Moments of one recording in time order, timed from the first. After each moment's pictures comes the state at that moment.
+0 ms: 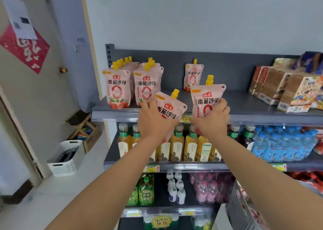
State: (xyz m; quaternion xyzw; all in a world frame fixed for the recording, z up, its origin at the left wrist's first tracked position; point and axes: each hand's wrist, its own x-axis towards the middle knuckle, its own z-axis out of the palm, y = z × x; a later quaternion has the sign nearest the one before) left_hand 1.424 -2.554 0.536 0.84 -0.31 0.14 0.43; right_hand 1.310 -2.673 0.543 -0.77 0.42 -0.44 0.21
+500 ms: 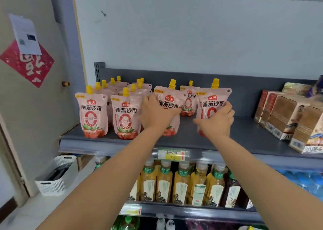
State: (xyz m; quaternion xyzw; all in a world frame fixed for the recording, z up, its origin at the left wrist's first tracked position) left_hand 1.469 -2.700 0.607 0.81 -0.26 0.16 0.50; right_hand 1.356 -2.822 0.594 -0.75 0.40 -0.46 0.25
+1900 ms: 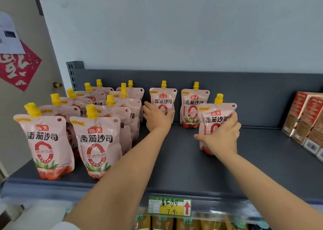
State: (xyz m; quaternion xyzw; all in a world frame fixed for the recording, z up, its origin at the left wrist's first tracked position) left_hand 1.611 -2.864 0.569 0.87 -0.16 0.09 0.45; right_hand 1.446 -2.934 0.555 -0.77 0.41 -0.41 0.26
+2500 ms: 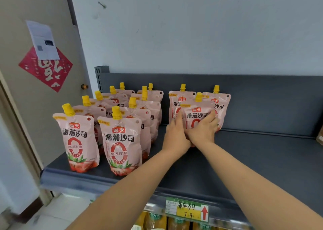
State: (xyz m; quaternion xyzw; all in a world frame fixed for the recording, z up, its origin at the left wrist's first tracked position) left_hand 1.581 -2.813 0.542 0.82 -0.38 0.04 0.42; right_hand 1.539 -2.896 0.556 -0.79 0.34 -0.38 0.34
